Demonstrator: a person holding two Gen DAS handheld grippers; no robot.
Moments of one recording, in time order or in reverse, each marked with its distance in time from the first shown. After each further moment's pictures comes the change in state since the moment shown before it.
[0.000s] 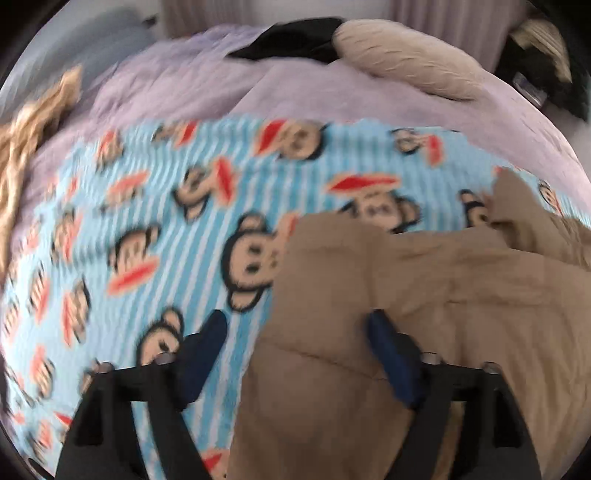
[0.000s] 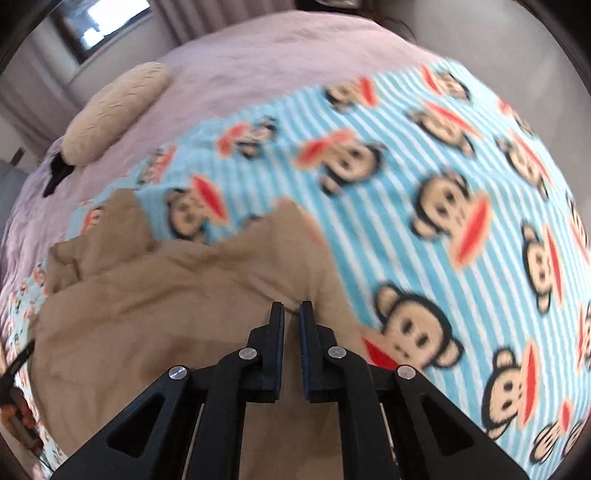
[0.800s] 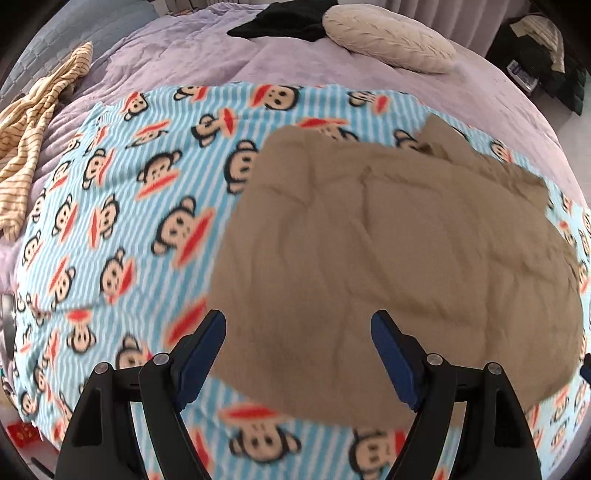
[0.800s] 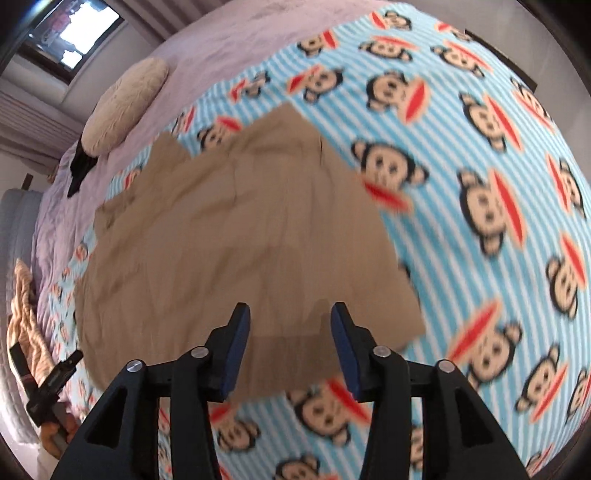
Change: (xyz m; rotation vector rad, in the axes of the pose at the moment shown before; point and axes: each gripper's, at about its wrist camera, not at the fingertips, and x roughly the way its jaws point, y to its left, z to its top) left arm -0.114 -0.028 -0.081 0.012 0.122 -0.021; right arm -0.087 -0.008 -0.102 0.130 0.133 0.116
